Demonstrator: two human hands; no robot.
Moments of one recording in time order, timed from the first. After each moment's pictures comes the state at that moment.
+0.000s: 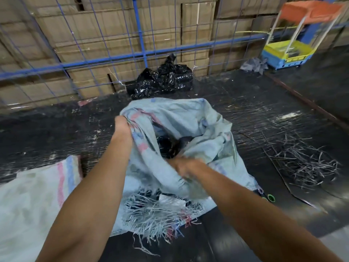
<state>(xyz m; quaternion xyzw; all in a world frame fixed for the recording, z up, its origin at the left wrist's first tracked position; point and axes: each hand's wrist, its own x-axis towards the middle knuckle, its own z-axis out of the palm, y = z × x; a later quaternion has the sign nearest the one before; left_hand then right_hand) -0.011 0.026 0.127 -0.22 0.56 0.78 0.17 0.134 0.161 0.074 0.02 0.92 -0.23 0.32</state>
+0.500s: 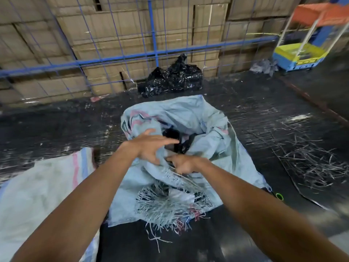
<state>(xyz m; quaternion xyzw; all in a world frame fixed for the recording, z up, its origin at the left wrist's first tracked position) 0.019 -0.018 0.084 0.50 0.85 -0.08 0.18 0.115 0.139 0.038 -0.04 0.91 -0.26 0.32</state>
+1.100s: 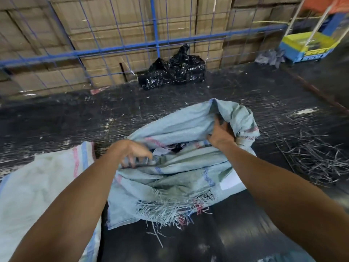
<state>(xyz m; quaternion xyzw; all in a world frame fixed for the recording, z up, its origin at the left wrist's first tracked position) 0.003 -0.050 0.056 0.09 0.86 0.07 0.50 0.093 0.246 0.014 0.27 0.94 -0.20 0.03</state>
